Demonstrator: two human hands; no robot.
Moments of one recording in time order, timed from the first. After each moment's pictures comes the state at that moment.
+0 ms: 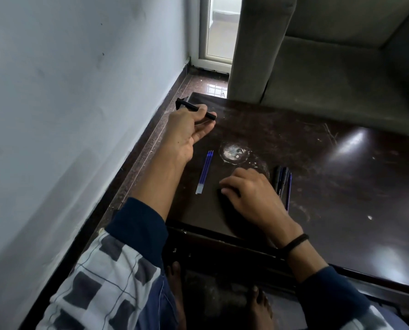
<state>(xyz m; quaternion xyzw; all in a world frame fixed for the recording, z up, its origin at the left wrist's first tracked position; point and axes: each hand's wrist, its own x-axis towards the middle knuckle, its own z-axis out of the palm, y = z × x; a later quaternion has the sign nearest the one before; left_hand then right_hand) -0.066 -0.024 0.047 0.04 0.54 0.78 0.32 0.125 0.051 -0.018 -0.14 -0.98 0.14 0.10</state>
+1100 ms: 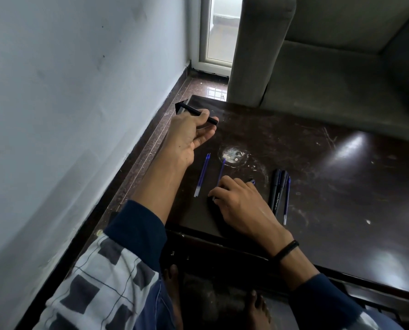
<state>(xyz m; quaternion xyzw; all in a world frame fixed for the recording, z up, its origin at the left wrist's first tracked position) -0.061 -0.023 0.046 0.06 0.56 0.76 0.32 0.121 0.034 -0.027 -0.08 -0.99 0.08 0.06</state>
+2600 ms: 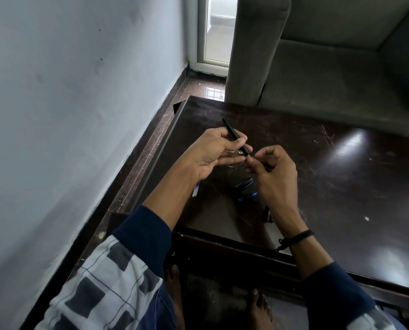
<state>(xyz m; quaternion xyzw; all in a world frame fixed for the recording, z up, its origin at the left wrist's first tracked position) -0.020 -0.009 0.043 0.20 0.58 0.63 0.47 0.127 0.063 0.017 -0.35 -0.75 0.47 0.31</state>
